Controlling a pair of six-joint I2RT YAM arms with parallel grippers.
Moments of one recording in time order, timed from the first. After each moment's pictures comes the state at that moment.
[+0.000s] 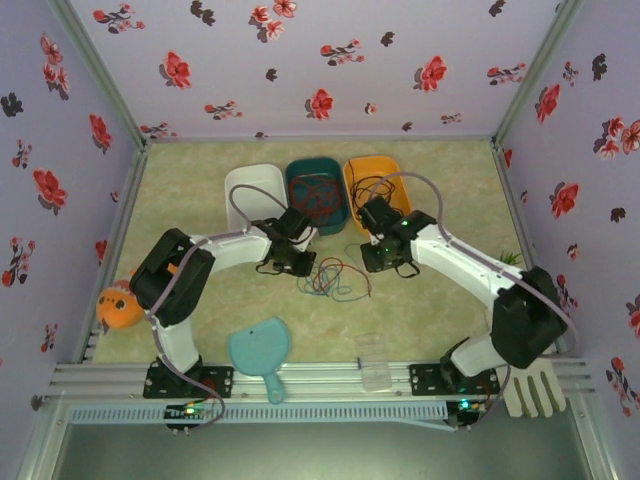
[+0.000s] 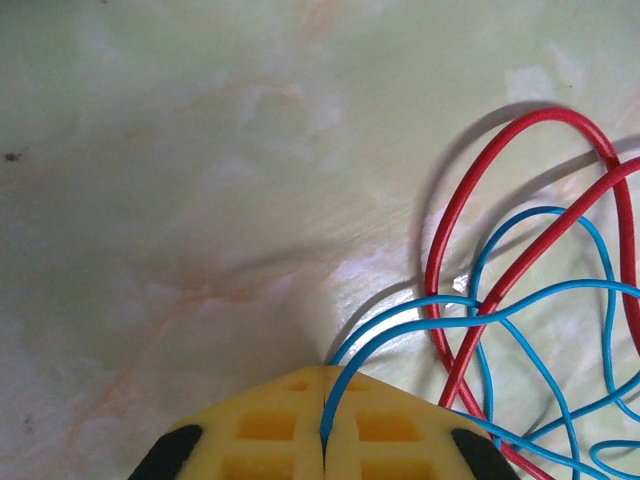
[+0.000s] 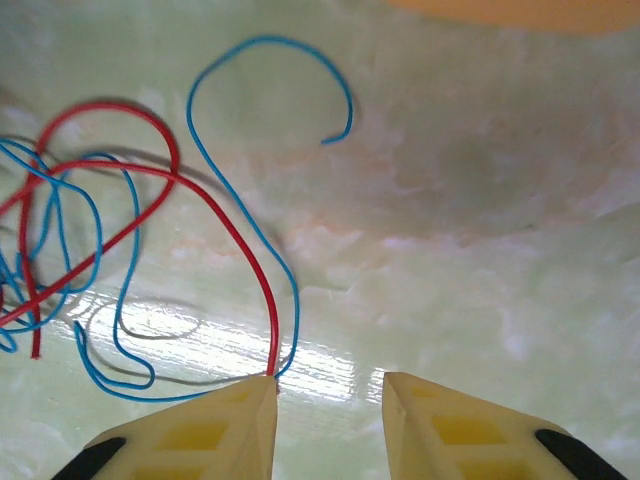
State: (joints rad) left arm -0.72 1.83 1.08 -0.47 0.18 -0.34; right arm 0.65 1.48 1.08 -0.89 0.06 0.35
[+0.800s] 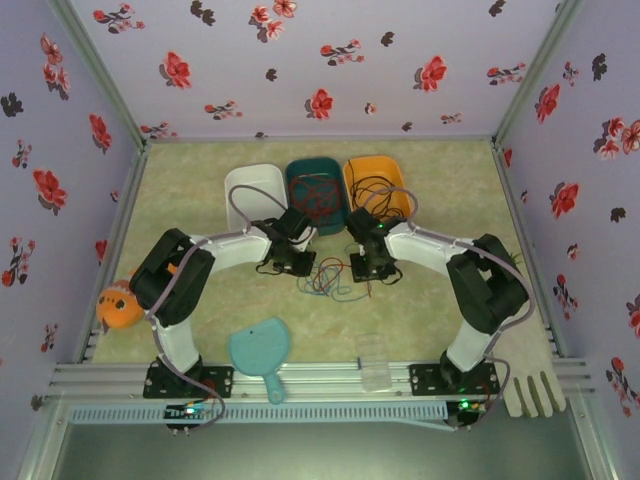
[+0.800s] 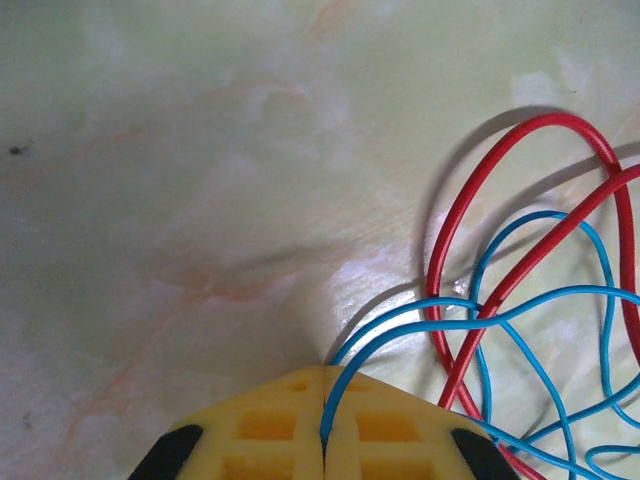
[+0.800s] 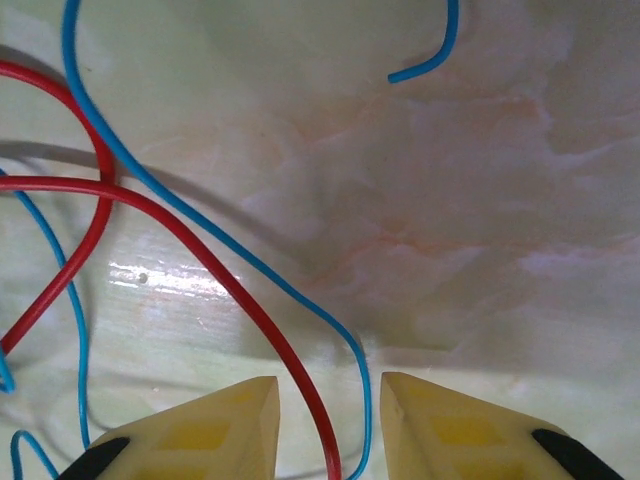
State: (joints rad) left arm -0.72 1.83 1.08 -0.47 0.18 -0.36; right arm 0.65 1.72 1.04 -0.76 -0.04 0.49
